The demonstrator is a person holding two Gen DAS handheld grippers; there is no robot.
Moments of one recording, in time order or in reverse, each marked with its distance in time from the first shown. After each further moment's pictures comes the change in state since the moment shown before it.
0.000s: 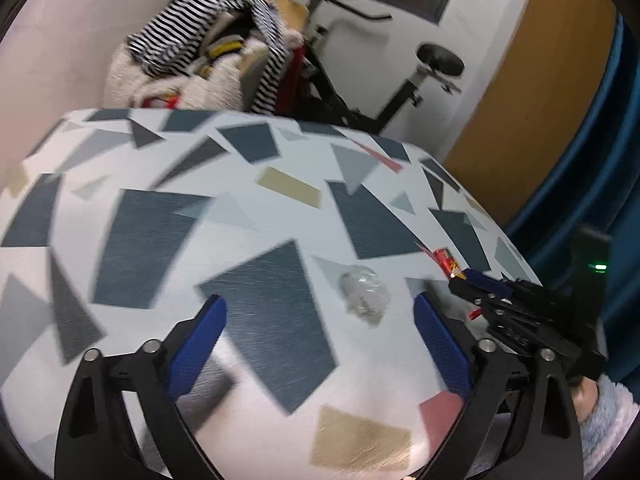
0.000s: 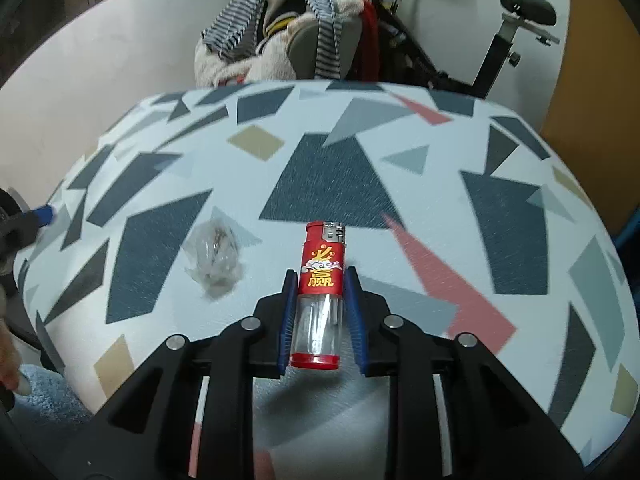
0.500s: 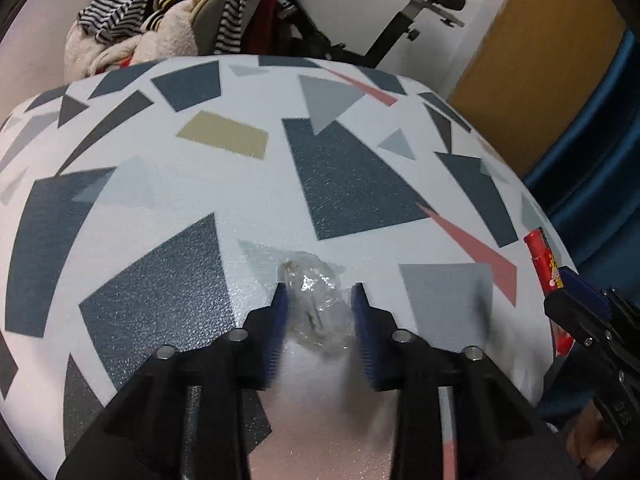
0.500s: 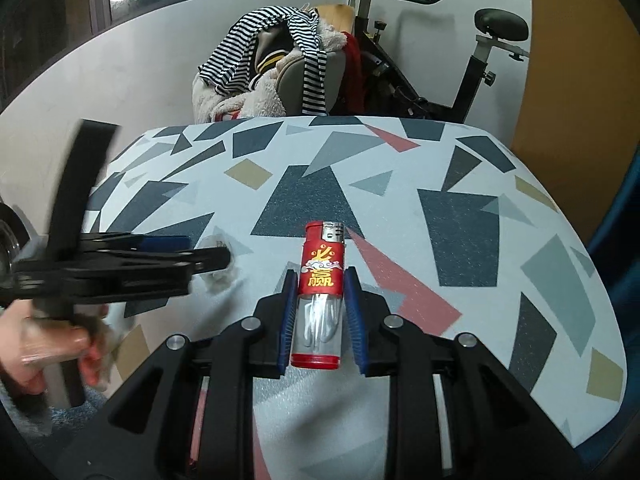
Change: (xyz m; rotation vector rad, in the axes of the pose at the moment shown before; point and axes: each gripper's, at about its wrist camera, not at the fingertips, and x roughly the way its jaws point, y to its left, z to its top) left arm 0.097 -0.039 0.007 0.065 0.175 0.025; right arm -0.048 -0.015 0.001 0.029 -0.084 -0.005
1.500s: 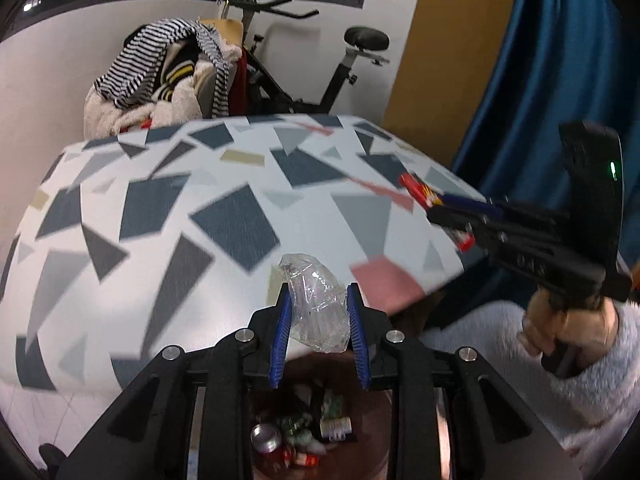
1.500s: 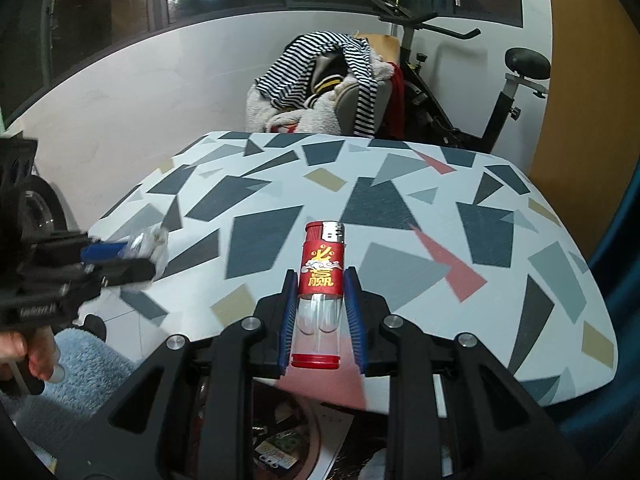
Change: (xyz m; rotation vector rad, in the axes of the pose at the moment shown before) left arm -0.209 -0.009 -0.158 0.157 -0.185 -0.054; right arm -0.096 0.074 -0.046 -0.093 -0.069 0.105
